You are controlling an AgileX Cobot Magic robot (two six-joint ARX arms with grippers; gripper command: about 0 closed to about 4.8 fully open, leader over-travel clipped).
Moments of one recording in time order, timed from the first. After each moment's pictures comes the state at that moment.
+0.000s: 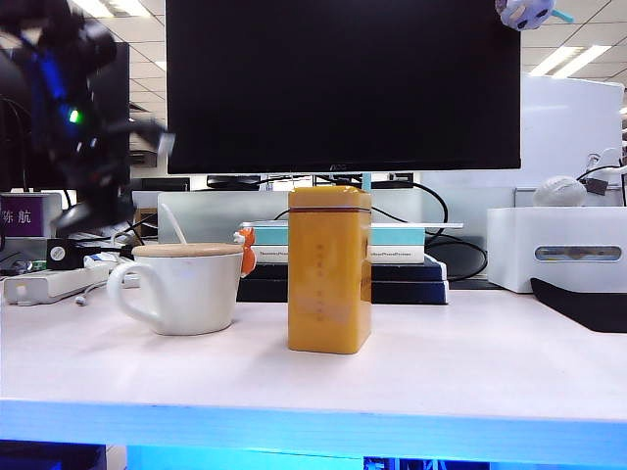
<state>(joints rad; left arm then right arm) -0.11 1.97 1.75 -0.69 0.00 0.86 0.00 1.15 1.13 0.05 -0.27 0.23</state>
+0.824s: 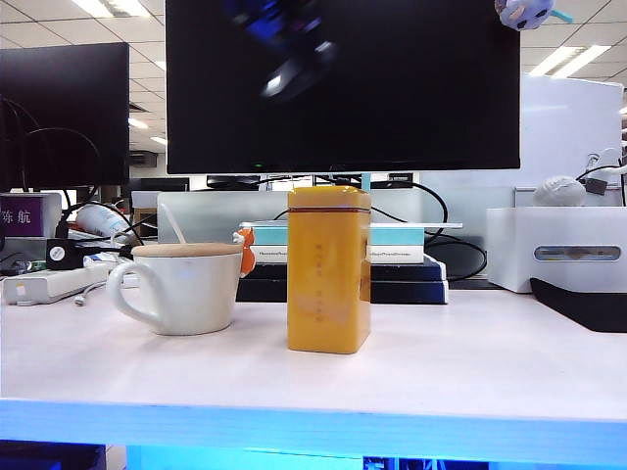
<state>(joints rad) -0.57 1.95 2.10 -0.64 -0.03 0.71 0.00 1.20 1.13 -0.02 -0.39 0.13</state>
